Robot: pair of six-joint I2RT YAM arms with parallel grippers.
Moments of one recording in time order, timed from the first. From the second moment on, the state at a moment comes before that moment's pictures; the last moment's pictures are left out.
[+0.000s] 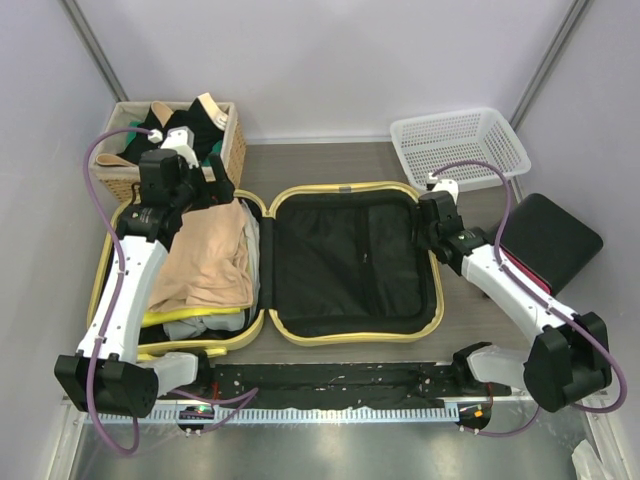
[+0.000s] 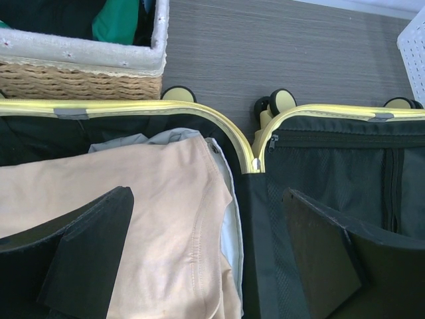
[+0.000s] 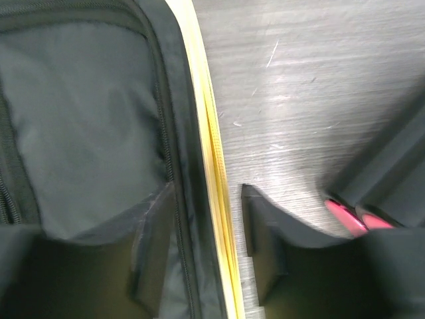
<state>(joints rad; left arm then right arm) -0.10 1.19 1.27 -0.57 0.05 -0.24 0.37 1.21 0.88 -0.44 0.39 0.29</state>
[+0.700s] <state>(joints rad) -0.10 1.19 1.27 -0.57 0.08 -0.24 0.34 1.11 0.76 -0.52 0.25 0.34</state>
